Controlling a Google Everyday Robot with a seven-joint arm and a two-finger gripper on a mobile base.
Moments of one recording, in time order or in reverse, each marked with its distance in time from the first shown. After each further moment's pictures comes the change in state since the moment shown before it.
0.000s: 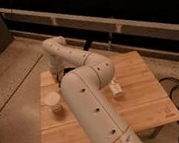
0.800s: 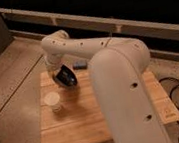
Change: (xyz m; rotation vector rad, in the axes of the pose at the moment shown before) arm 0.062 0.041 -0.086 -0.082 -0.263 -0.129
